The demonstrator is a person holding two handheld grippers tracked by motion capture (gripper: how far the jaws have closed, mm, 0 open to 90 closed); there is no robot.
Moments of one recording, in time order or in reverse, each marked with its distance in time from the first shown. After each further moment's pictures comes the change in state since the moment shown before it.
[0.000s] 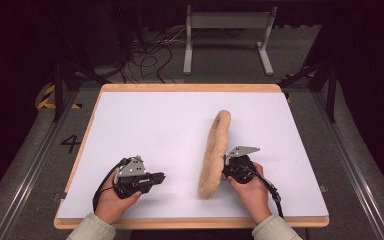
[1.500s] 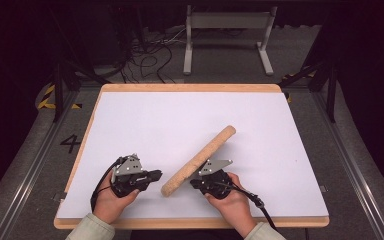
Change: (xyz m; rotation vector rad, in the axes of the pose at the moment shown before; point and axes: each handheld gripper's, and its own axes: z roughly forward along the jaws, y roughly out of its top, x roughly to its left) left arm 0.004 -0.001 -0.005 -0.014 0.040 -0.028; right arm 0.072 0.006 0.021 0.012 0.172 -0.178
